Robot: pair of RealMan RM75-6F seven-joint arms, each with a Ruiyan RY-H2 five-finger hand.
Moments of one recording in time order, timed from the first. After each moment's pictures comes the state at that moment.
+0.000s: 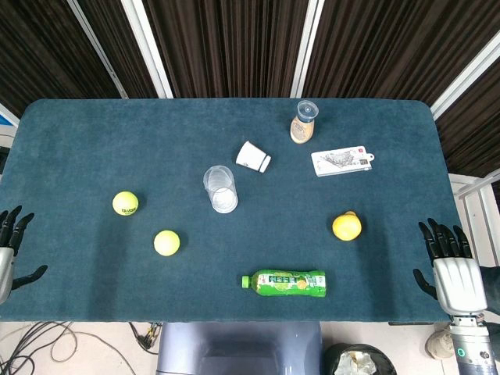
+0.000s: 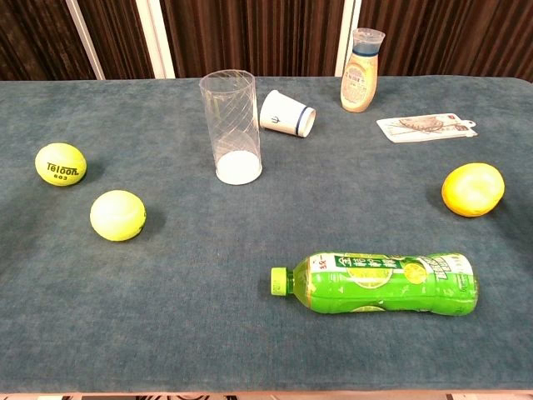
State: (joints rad) left arm -0.07 -1.16 -0.06 -1.55 1.49 1.54 0.13; right arm 0.07 -1.21 0.08 -1.60 -1.53 1.55 -0.27
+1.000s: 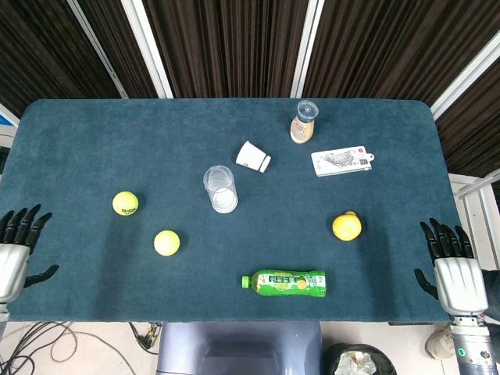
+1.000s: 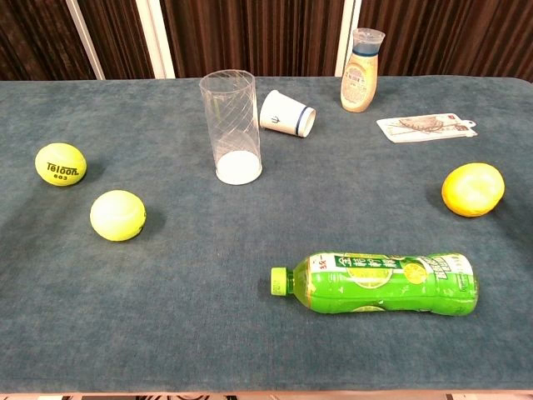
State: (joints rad) left arm -0.12 -1.14 -0.05 -1.55 1.56 1.48 0.14; right arm 0.07 -1.21 0.09 -1.61 -1.52 1.56 -0.27
